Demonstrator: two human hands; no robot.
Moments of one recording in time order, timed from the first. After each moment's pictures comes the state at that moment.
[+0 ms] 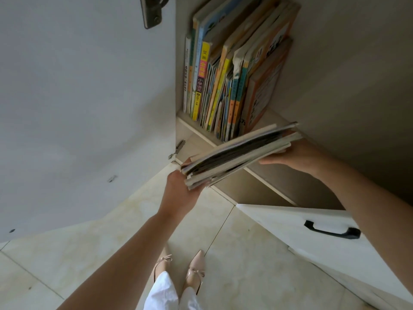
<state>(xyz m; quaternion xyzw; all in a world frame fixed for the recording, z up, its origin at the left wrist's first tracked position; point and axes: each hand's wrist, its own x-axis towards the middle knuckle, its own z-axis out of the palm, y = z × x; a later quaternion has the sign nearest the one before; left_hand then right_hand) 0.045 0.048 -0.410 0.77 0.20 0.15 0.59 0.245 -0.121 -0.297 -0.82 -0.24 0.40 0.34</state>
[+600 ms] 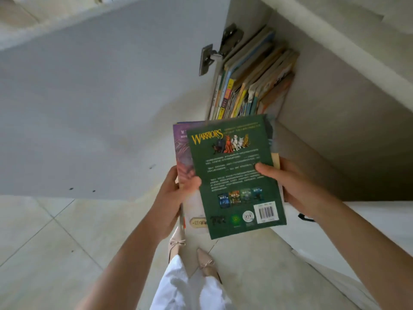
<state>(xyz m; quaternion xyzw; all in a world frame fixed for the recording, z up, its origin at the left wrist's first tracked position) -0.046 0.061 -0.256 0.41 0.35 0.01 0.84 0.133 -0.110 -0.198 -0.73 -0.02 0.48 0.48</state>
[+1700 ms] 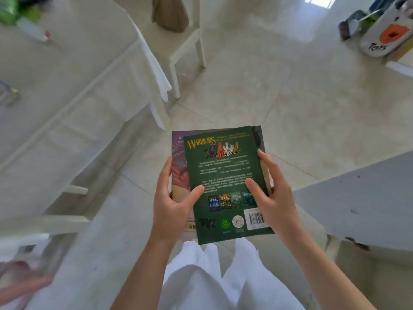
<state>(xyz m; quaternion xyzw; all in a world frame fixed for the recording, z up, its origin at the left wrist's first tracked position) -0.584 -0.190 -0.042 0.24 0.71 0.56 0.34 -0.412 -0.082 -0.055 -0.47 -0.65 0.52 0.30</state>
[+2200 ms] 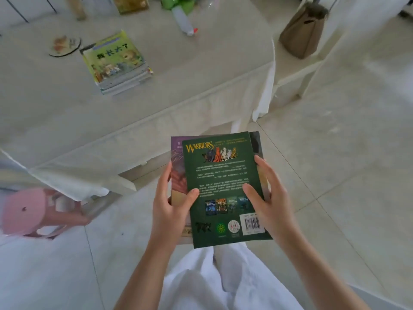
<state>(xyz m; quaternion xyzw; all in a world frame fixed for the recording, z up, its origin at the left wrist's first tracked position) -0.791 -0.268 -0.041 0.04 0.76 0.62 0.18 -0.697 -0.085 -0.072 -0.29 -0.75 0.57 0.13</state>
